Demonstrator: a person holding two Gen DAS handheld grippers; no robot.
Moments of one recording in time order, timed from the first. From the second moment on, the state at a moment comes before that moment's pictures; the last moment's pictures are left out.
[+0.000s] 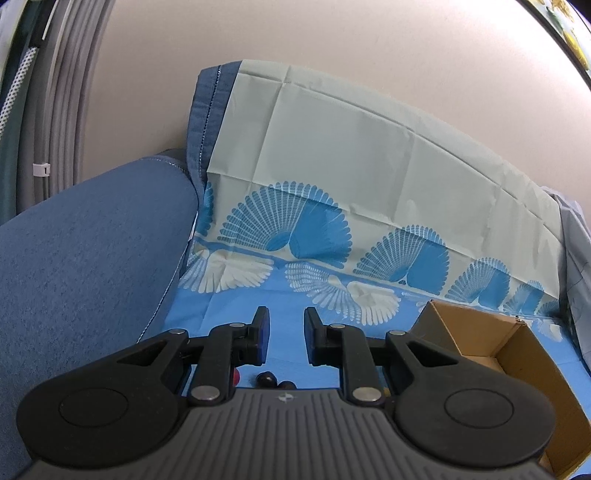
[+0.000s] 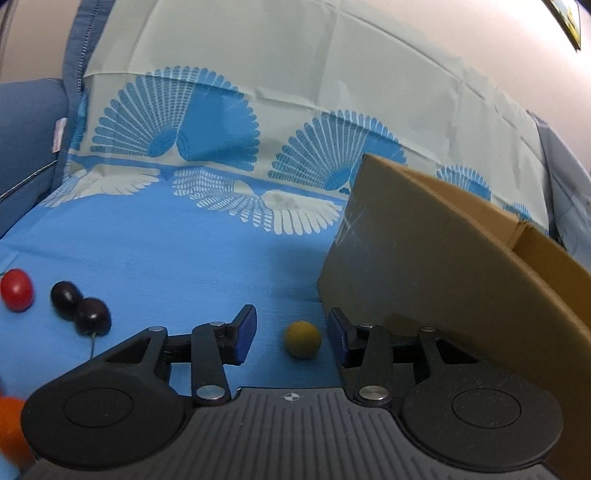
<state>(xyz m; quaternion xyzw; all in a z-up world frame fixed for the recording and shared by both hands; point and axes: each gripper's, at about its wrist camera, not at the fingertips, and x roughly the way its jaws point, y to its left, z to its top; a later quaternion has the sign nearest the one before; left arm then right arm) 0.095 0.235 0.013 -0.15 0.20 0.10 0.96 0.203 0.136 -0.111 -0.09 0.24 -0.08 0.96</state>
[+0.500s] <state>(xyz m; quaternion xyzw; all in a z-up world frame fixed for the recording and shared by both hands) 0.102 0.241 0.009 -0.15 0.21 0.11 0.96 0.233 0.132 -0.128 -0.07 0.28 -0.12 0.95</state>
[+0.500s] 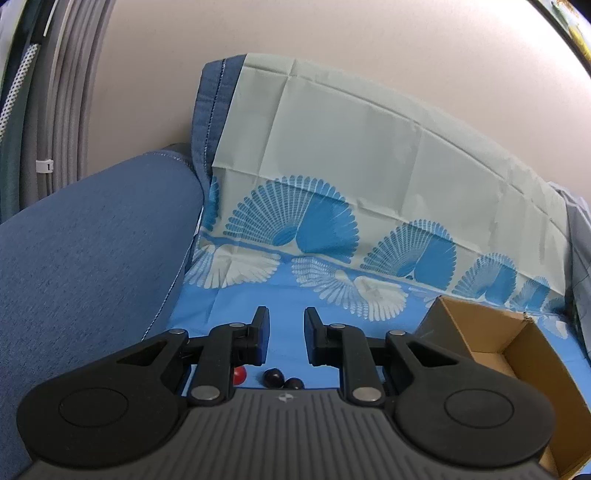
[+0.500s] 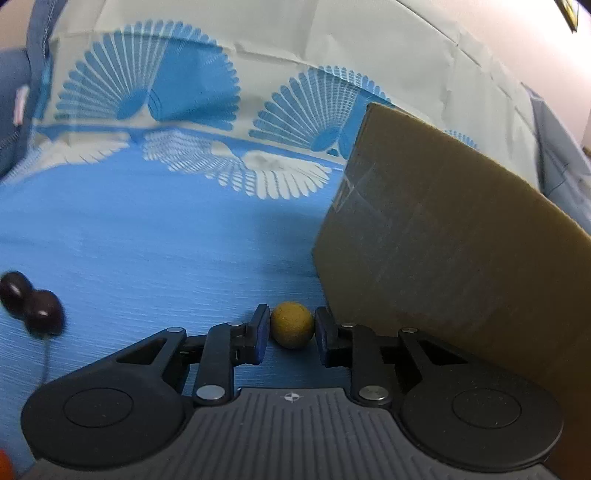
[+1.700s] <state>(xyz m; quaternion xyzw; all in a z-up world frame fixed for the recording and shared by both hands) 0.184 0.258 -0.074 -0.28 0.39 0.07 0.87 0.105 0.125 -0.090 -0.05 0.45 0.18 0.87</state>
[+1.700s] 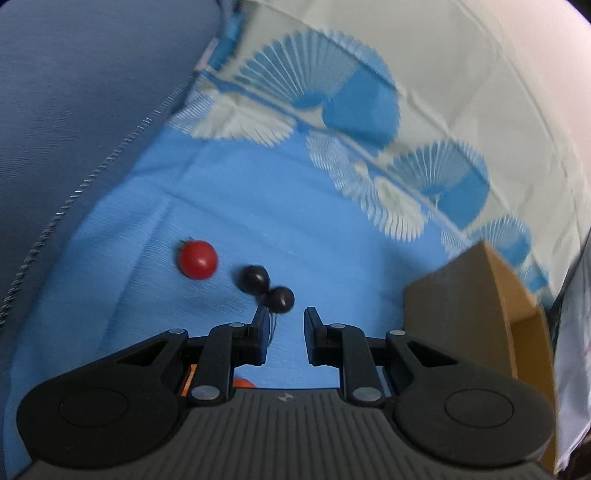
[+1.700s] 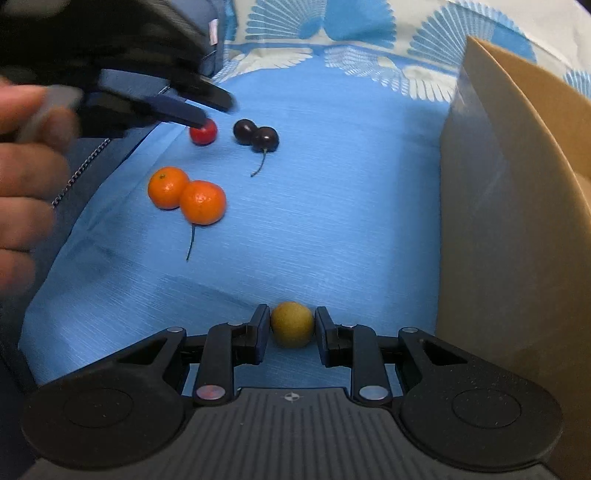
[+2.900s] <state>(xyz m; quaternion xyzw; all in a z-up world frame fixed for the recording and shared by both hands) 0.247 0.216 -0.104 -0.15 0.41 0.10 0.90 0.108 0.129 -0.096 -0.07 0.45 0.18 0.87</state>
